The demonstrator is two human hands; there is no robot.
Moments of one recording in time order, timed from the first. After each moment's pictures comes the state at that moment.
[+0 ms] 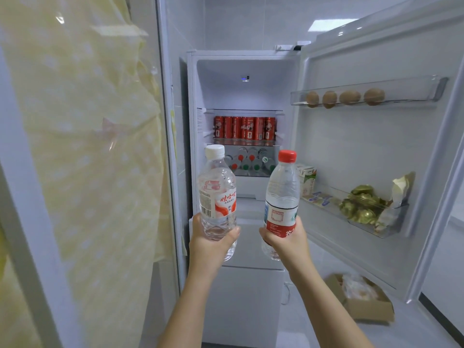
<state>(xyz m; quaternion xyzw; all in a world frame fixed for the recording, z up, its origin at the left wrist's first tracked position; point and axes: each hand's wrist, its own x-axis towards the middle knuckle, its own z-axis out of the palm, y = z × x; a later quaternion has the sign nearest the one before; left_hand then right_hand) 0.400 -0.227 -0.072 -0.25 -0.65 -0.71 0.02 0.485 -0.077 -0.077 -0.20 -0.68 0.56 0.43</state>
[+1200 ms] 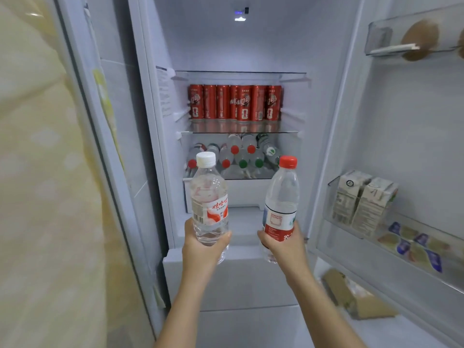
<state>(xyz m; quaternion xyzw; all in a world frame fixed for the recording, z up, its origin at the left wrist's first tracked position) 0.091 -0.034 -0.124 -0.22 -0.69 -0.69 -0.07 0.200 0.108 -0.139 -0.33 -0.65 0.55 0.41</state>
